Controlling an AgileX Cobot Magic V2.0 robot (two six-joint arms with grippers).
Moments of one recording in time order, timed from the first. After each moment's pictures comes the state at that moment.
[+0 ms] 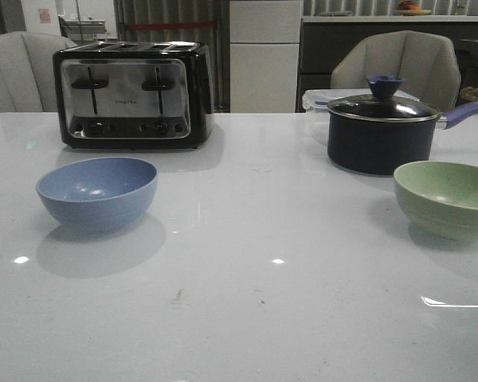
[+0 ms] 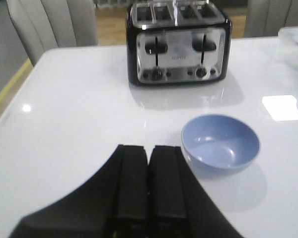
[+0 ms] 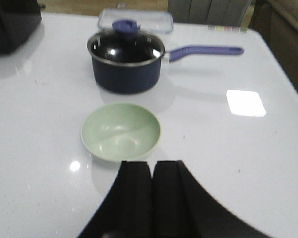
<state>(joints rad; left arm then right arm) -0.05 0.48 -0.60 -0.07 0.57 0.13 -0.02 0.44 -0.58 -0.02 0.61 0.00</state>
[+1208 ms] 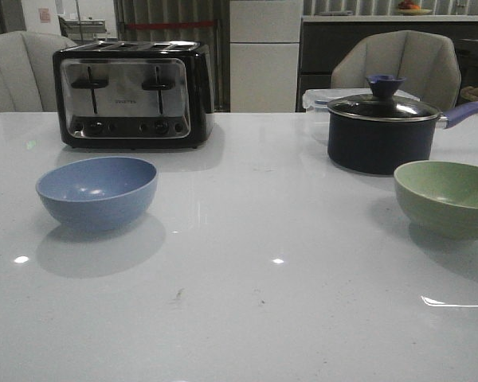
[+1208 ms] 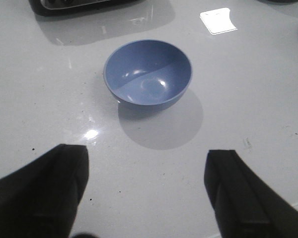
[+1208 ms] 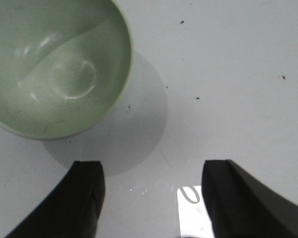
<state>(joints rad) -0.29 0.69 -0.60 -0.15 0.58 0.21 -0.16 1.36 -0.89 0.09 0.65 0.00</state>
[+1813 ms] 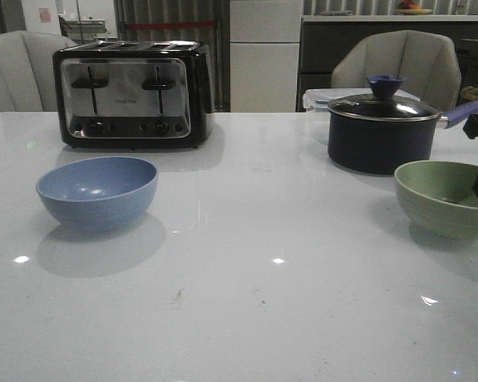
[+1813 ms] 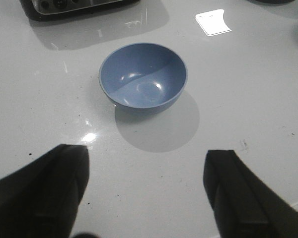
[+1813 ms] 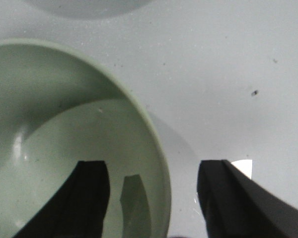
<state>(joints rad) -0.29 0.69 -0.60 -0.15 0.57 0.21 -0.16 1.87 -1.26 0.24 0.71 -0.17</state>
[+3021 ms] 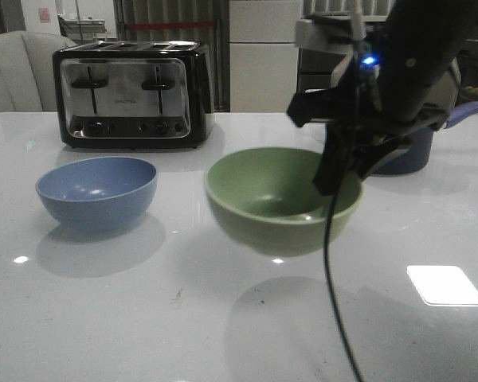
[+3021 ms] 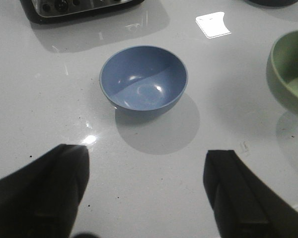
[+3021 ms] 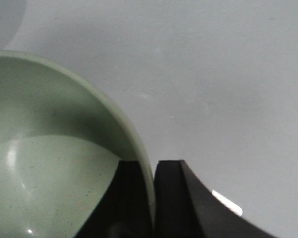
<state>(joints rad) -0.29 0.69 -0.60 -0.15 0.56 0.21 0.39 1.74 -1.19 0.30 0.69 -0.18</state>
